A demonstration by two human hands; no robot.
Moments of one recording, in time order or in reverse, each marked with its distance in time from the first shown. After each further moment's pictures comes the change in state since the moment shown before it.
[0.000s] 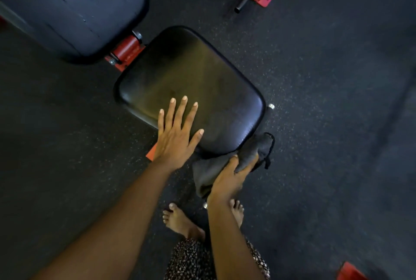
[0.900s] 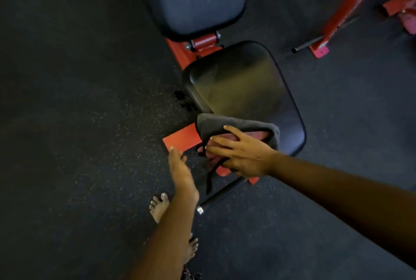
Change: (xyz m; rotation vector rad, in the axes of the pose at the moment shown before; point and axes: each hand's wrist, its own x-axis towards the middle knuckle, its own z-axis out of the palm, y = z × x) left_hand -0.085 0.011 -0.002 -1.864 0.509 -1.441; right_hand 0.031 -0.095 0.049 1.363 1.069 2.320
